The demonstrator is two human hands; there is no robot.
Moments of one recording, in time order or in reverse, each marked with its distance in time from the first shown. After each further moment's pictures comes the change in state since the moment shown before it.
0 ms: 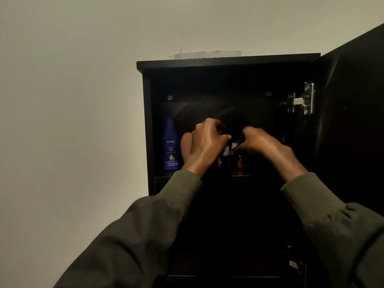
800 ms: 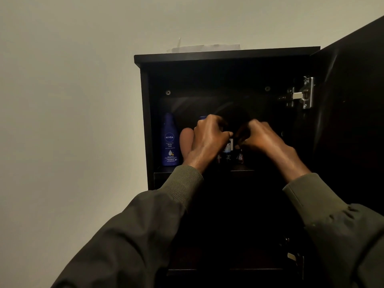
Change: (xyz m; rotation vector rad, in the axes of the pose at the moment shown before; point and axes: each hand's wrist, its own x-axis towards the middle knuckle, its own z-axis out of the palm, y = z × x) left_hand 0.004 -0.007 0.009 -0.080 -0.036 0.030; right_hand 0.011 0.024 0.009 0.086 0.204 -0.136
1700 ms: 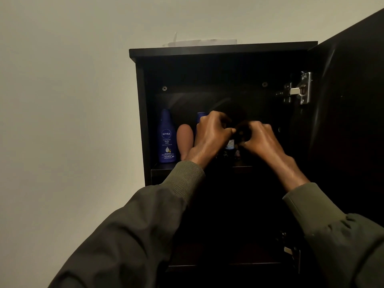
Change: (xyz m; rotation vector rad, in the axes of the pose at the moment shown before) left_hand 0.007 -0.001 0.013 -0.048 -0.022 0.020; right_hand -0.024 0.013 0.011 0.050 0.166 -0.101
